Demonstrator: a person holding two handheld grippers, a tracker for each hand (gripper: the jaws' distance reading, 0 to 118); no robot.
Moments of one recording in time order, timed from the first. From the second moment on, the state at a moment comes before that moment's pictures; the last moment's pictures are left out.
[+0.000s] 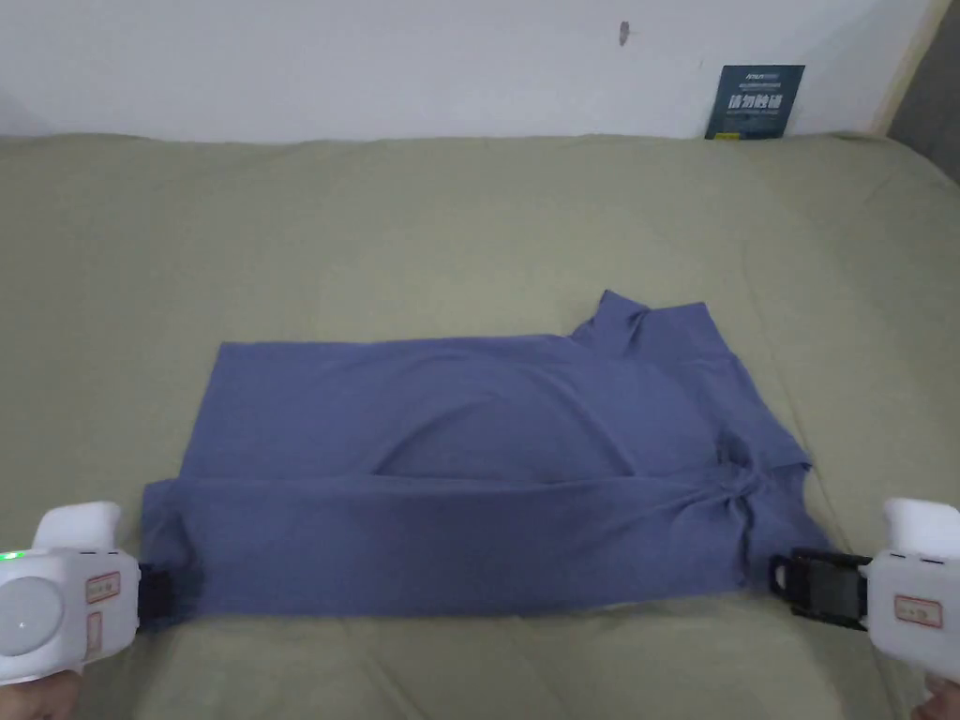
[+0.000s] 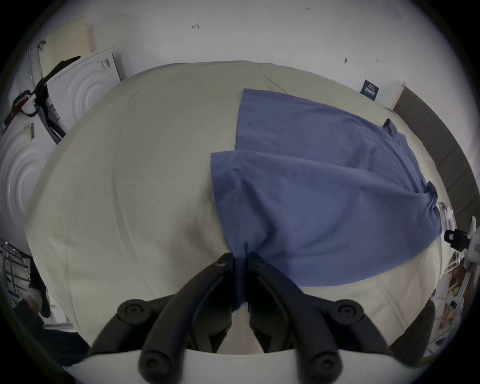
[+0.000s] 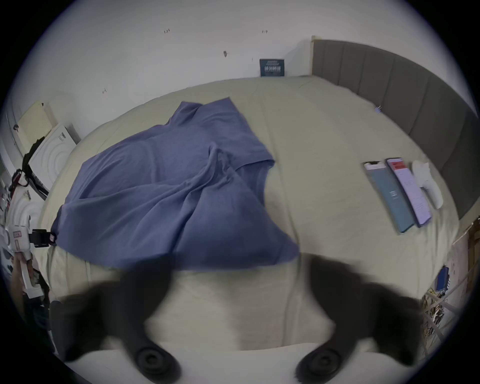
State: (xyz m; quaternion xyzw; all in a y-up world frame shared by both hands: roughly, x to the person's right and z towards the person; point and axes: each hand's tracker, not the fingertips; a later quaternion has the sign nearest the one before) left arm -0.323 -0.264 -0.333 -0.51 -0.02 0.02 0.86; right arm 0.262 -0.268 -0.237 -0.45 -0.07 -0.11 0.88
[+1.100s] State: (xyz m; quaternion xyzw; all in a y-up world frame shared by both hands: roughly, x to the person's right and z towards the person) left arm -0.358 -0.240 -0.211 -0.52 0.00 0.02 0.85; right arm 0.248 -0.258 -0.130 -0.49 -0.03 -0.12 0.86
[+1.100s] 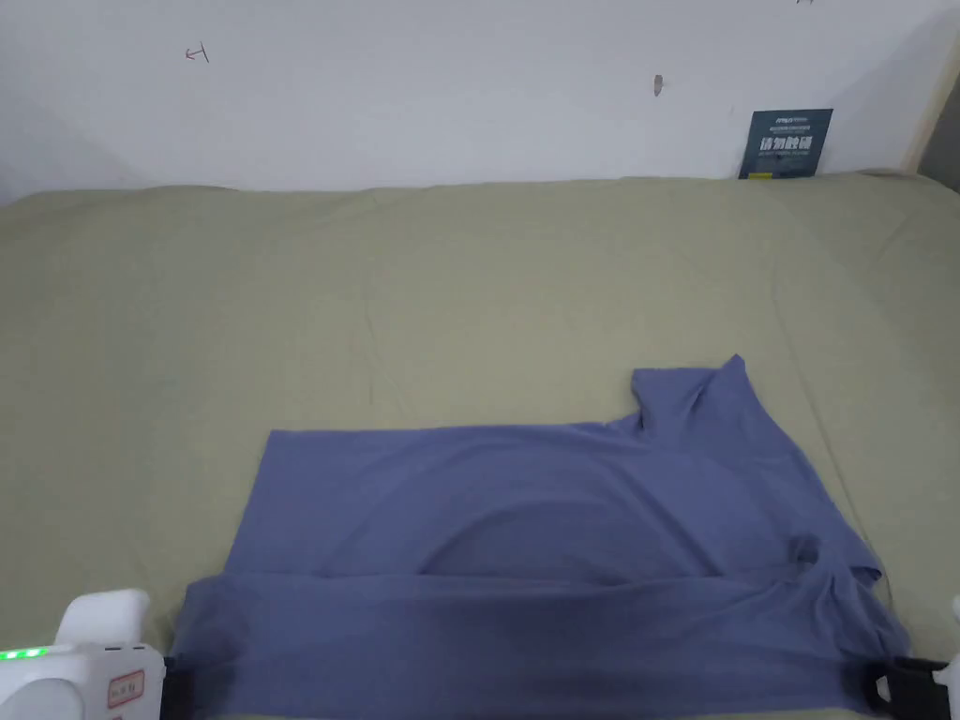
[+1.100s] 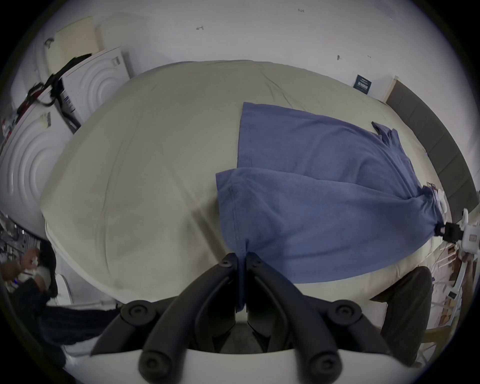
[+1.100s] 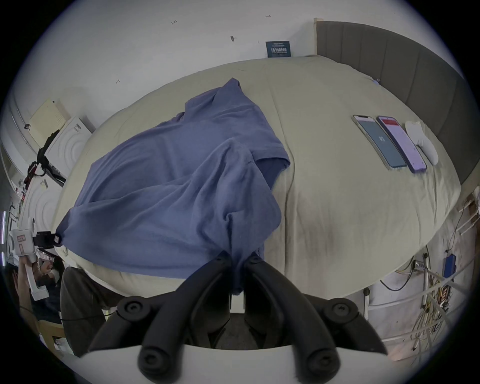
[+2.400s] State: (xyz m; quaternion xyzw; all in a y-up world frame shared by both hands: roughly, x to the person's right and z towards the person) left arm -0.318 -0.287 -0.515 -0.50 0.04 -0.01 0.86; right arm 0.262 -0.238 -0.342 -0.44 -0.10 -0.06 0.89
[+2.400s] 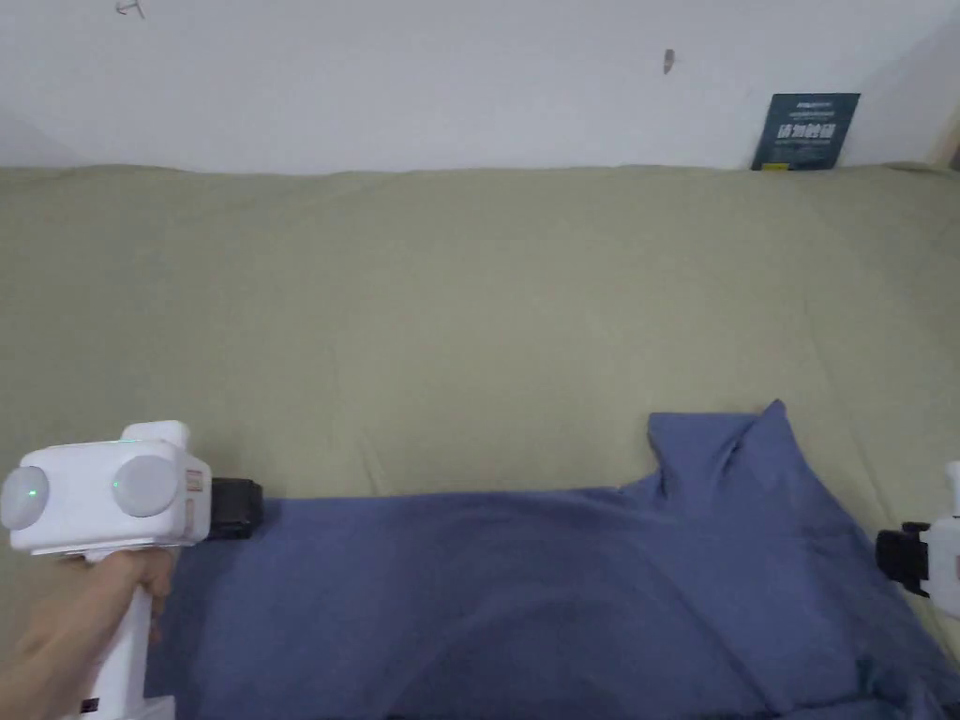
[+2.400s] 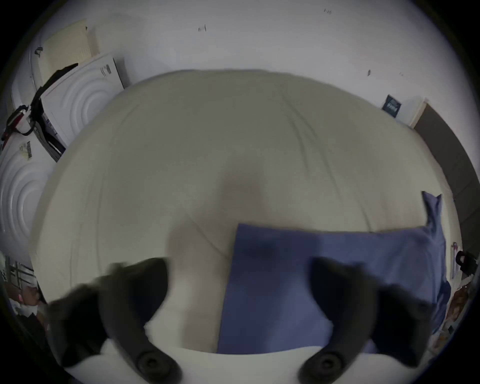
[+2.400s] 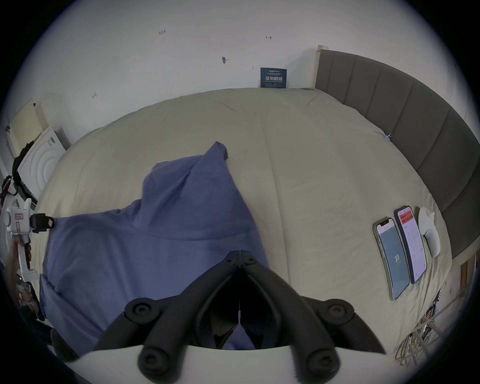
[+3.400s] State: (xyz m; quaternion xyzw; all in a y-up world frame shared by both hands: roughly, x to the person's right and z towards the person) left arm -0.315 -0.260 -0.498 -0.50 -0.01 0.01 0.87; right arm 0.294 -0.247 -0.414 -0.52 -0.05 -0.05 0.85
